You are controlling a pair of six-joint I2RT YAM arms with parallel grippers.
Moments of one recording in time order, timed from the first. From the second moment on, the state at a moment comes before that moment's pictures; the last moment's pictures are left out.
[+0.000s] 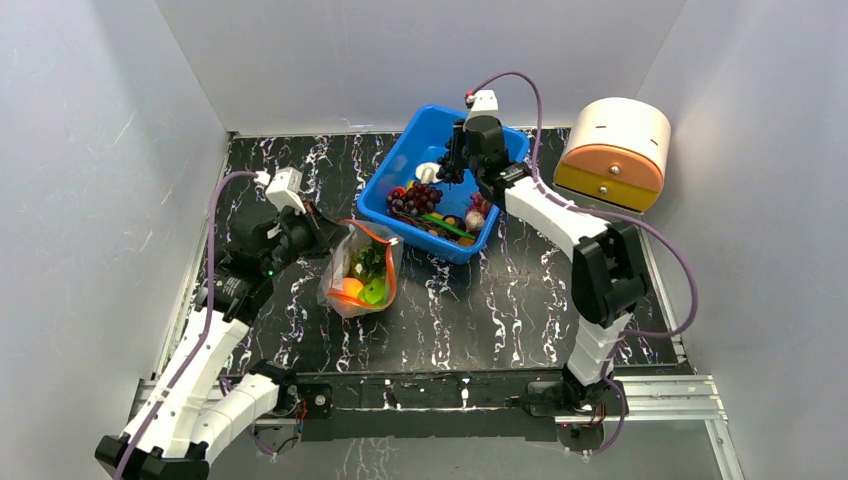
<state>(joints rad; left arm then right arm) -0.35 0.82 0.92 -0.49 0.20 -0.51 0.48 1.84 1.49 0.03 0.28 0.21</state>
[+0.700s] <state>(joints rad) -0.35 0.94 1.00 -0.54 0.18 -0.55 0.54 1.23 1.19 -0.06 -0.04 0.25</state>
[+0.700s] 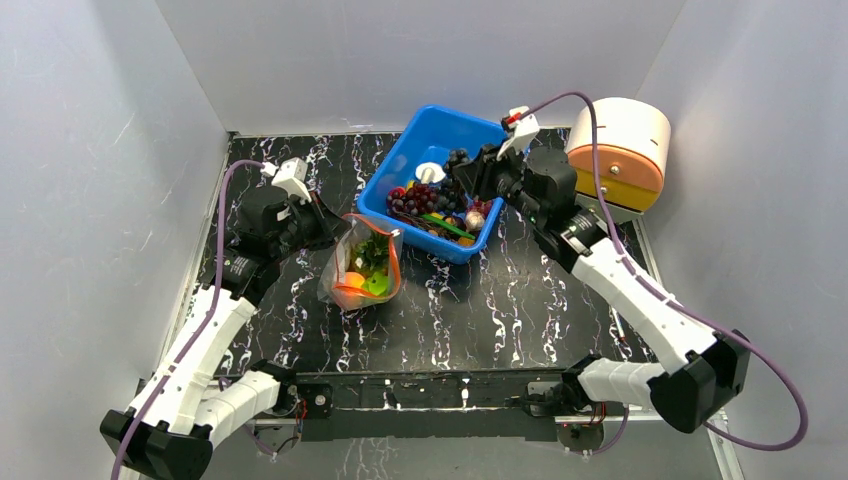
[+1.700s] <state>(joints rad) -0.35 0.94 0.99 -0.56 0.17 -0.60 0.97 1.19 1.08 0.17 -0.17 0.35</state>
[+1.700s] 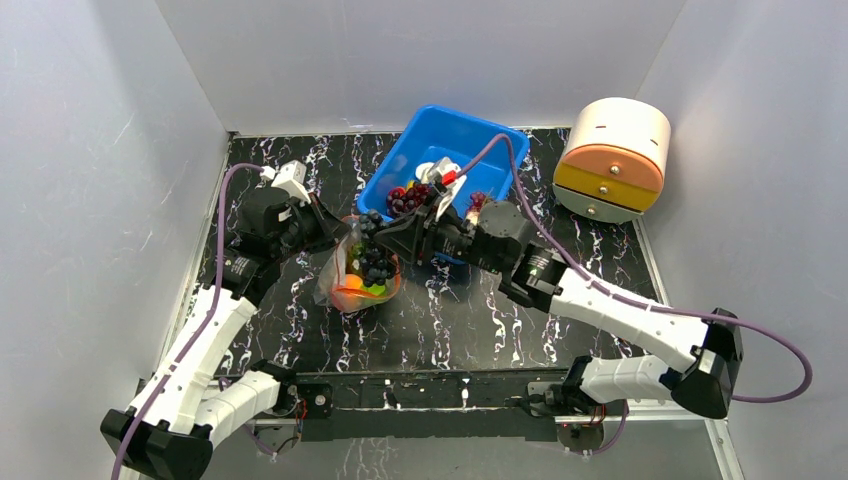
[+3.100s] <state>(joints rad) -0.35 0.88 0.91 -0.49 0.35 -0.68 1.08 1.47 0.91 0.43 0.20 -0.15</state>
